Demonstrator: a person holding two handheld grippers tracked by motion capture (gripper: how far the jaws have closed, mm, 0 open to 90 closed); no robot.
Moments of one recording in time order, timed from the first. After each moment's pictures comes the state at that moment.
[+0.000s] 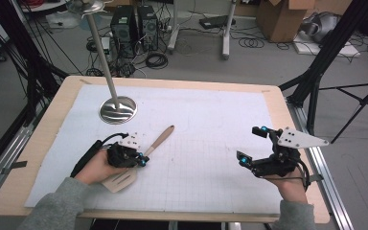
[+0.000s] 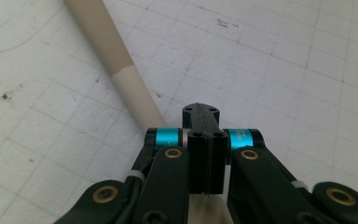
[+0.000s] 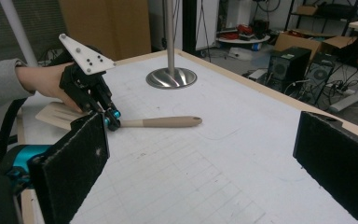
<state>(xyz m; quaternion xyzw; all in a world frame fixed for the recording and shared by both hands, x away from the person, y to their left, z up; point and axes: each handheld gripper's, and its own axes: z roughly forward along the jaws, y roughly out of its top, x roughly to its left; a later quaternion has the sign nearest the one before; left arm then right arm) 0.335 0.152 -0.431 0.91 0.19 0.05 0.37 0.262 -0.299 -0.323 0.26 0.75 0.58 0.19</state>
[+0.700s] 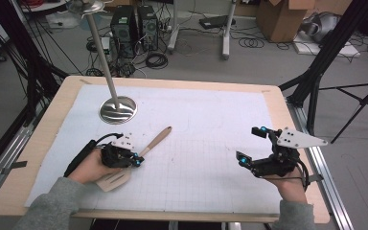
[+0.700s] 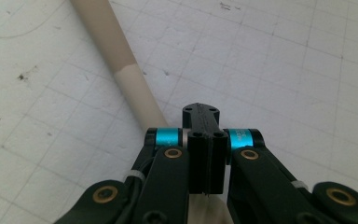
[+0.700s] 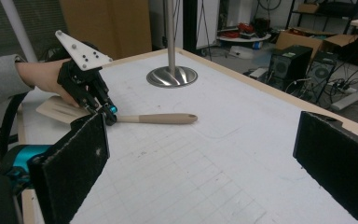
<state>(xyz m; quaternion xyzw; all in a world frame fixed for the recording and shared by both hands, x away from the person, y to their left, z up) 0.335 0.170 -0.431 0.91 0.18 0.05 0.37 0.263 -0.299 -0.324 0.26 0.75 0.58 0.19</state>
